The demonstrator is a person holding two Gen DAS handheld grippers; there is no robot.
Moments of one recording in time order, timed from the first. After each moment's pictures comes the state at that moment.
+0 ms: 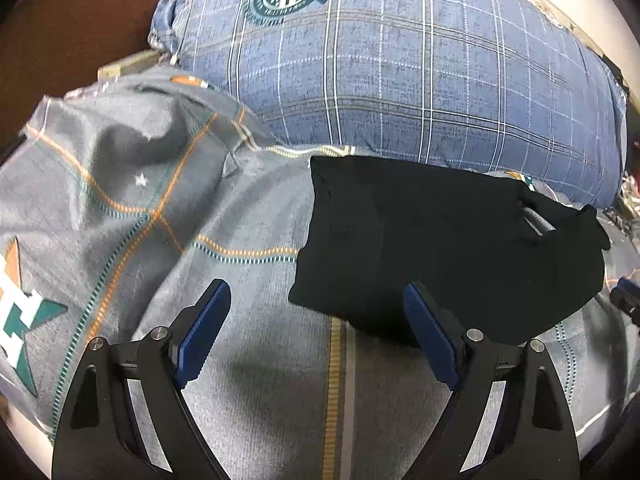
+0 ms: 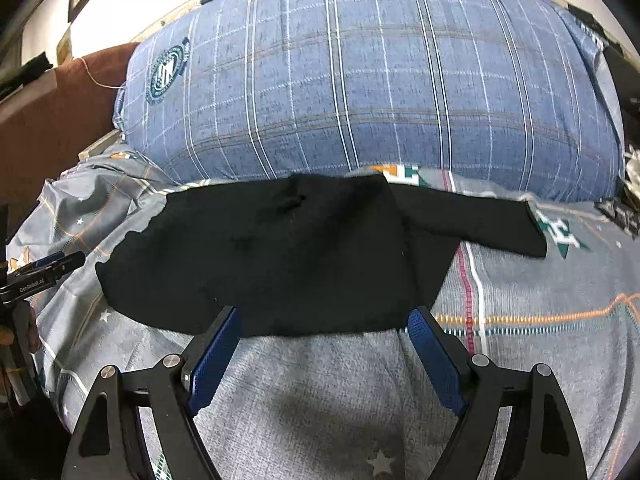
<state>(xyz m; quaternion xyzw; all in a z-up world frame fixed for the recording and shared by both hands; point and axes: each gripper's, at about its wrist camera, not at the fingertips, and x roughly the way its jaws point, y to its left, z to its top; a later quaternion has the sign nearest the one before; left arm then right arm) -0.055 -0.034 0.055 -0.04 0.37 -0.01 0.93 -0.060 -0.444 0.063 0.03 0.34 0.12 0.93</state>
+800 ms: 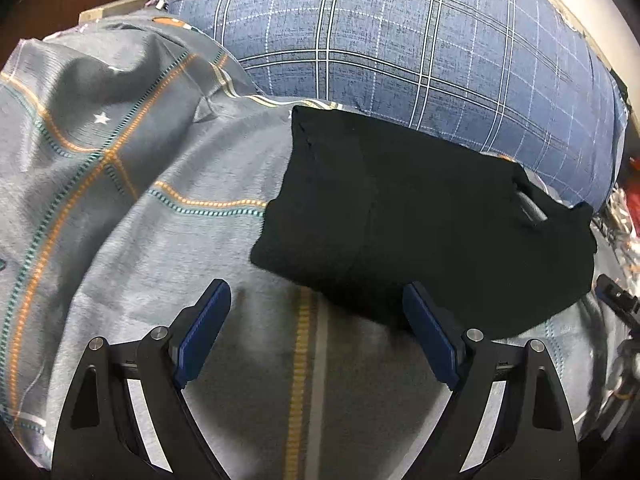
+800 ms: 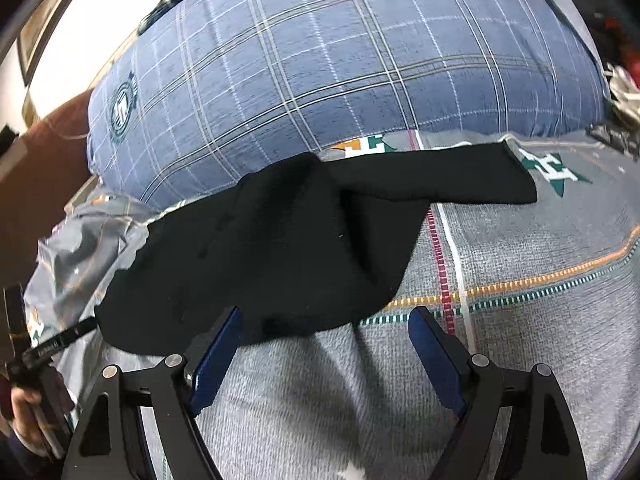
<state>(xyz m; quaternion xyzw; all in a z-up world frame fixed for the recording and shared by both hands) -0.040 -0.044 0.027 -0.09 0.42 -0.04 0.90 -0.037 -0.492 0.046 0.14 0.36 0.10 0.92</state>
